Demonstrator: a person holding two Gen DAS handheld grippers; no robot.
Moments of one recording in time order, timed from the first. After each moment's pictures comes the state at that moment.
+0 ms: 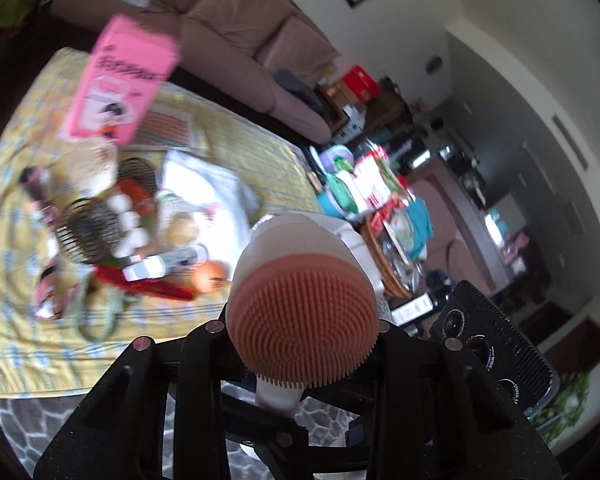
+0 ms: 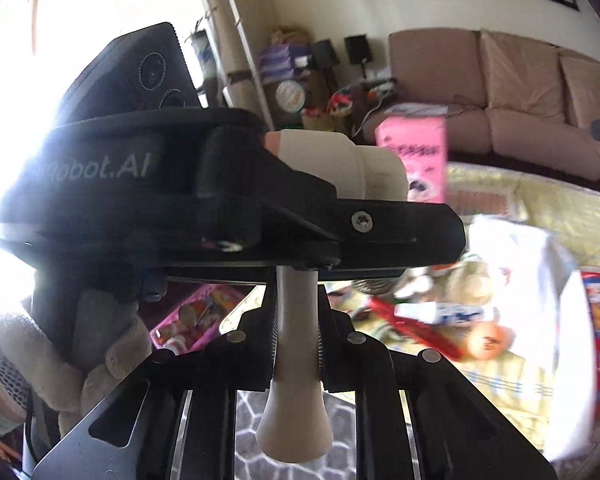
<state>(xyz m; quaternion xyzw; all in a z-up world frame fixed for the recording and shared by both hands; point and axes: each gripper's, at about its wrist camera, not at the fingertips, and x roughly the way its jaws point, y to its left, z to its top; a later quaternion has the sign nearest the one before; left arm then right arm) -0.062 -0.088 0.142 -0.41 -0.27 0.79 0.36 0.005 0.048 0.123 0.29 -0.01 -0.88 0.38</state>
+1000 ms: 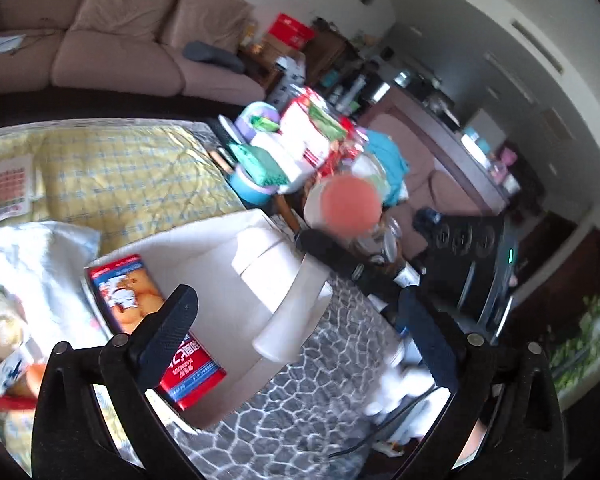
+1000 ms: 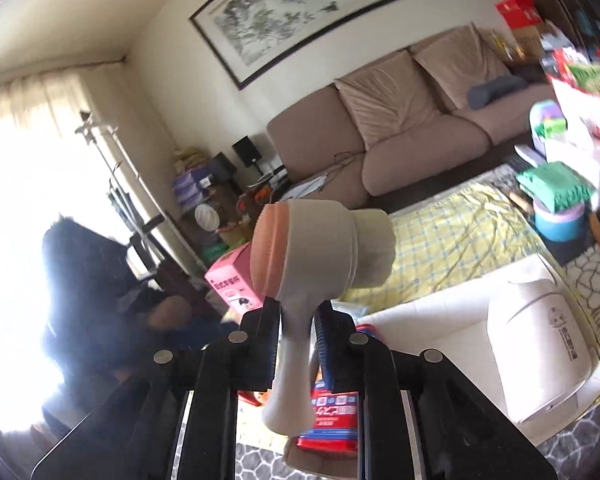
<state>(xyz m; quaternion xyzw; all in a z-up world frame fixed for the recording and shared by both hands) -0.086 0.143 0.204 -0.40 -0.14 0.78 0.46 -0.060 0.375 0.184 0.23 -0.24 -0.91 0.27</state>
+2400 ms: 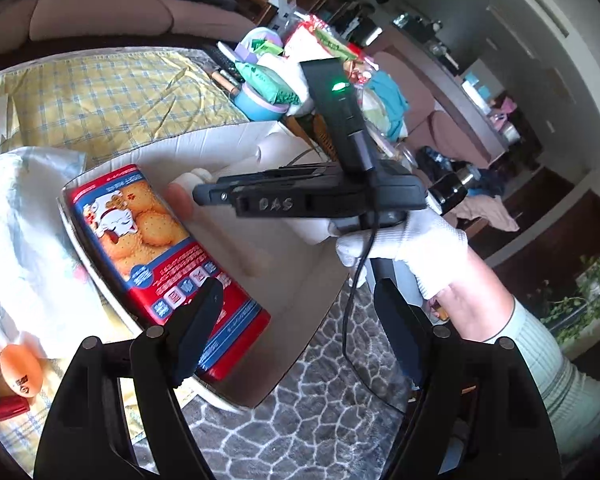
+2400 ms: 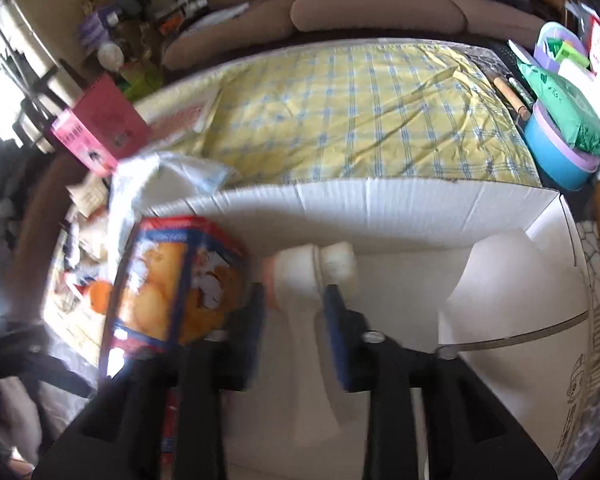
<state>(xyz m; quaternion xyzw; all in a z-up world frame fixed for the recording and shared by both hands) -0.092 0.145 0.120 -0.48 -0.09 0.72 0.49 -0.178 0.327 0.056 0.54 0.00 -0.83 0.16</state>
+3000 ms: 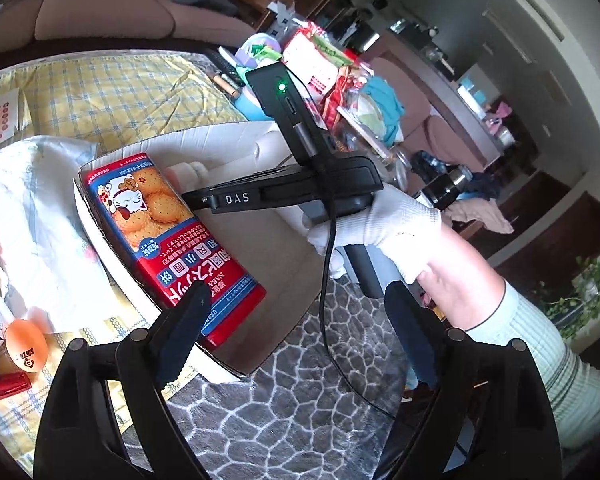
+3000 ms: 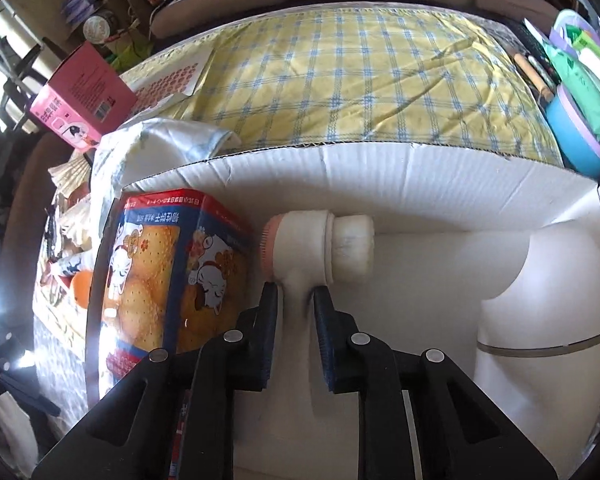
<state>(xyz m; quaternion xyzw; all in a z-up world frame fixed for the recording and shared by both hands) -0.077 0.125 0.125 -0.47 -0.10 0.72 0.49 -0.193 0.309 0.042 0.58 -0.02 -0.80 0.18</state>
